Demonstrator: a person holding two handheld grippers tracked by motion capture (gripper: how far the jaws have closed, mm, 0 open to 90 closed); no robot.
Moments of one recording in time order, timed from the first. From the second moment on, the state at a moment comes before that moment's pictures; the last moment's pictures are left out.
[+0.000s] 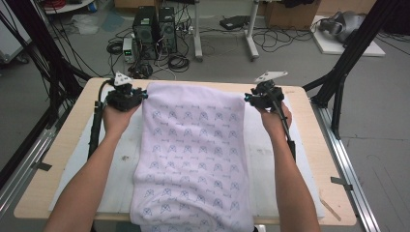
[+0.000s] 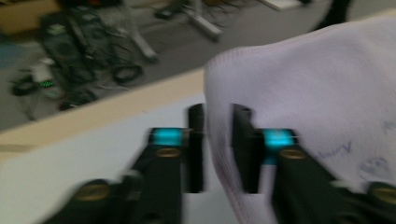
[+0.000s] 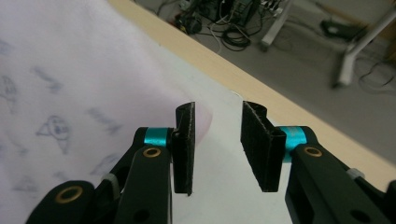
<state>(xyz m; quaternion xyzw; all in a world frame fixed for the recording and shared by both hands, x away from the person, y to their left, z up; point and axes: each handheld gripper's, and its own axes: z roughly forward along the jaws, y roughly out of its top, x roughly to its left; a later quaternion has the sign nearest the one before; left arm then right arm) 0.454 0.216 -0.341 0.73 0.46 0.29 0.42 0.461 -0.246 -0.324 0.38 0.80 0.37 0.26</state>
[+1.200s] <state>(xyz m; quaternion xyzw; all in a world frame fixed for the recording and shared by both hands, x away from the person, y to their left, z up) 0.350 0.238 -0.427 0.80 0.42 0.18 0.38 0.323 -0.225 -0.435 0.27 0.89 0.37 0.06</state>
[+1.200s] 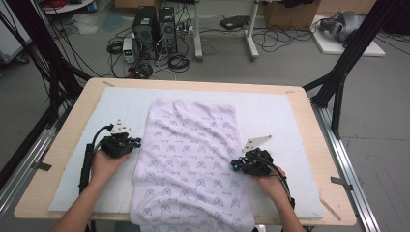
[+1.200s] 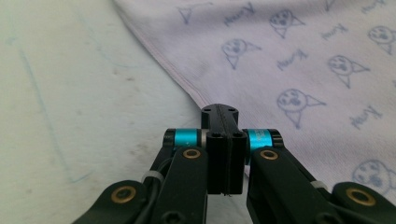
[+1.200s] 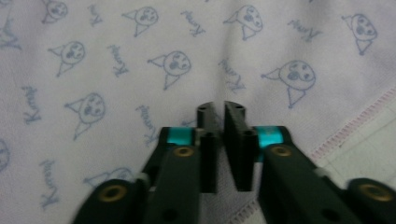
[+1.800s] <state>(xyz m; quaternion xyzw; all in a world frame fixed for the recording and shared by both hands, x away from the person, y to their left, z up) 0.272 0.221 -0.444 0.87 0.29 0.11 0.39 0.254 -0.218 -0.436 0.20 0.90 0.38 0.07</state>
